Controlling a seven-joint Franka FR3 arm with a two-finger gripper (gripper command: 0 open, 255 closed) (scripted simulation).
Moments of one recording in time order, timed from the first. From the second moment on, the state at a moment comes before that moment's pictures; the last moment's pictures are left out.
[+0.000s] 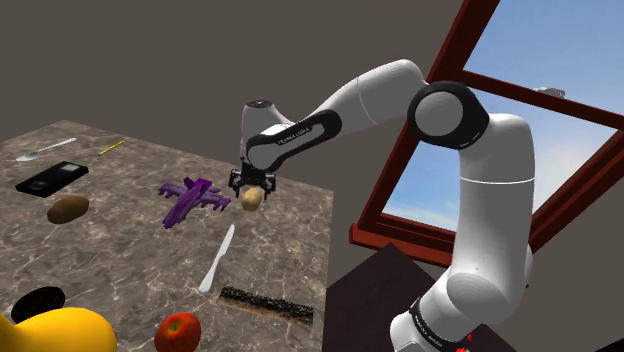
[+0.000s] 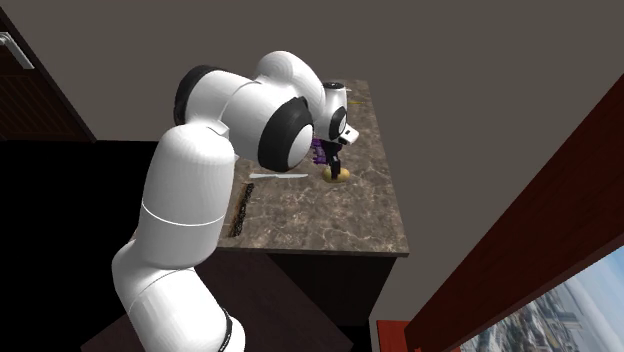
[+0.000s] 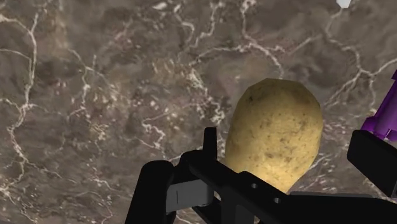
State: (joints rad) arm 0.01 0.53 0.29 -1.84 -0.26 2.33 1.05
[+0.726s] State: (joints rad) arm 0.02 0.59 0.27 -1.84 -0.28 2.39 1.07
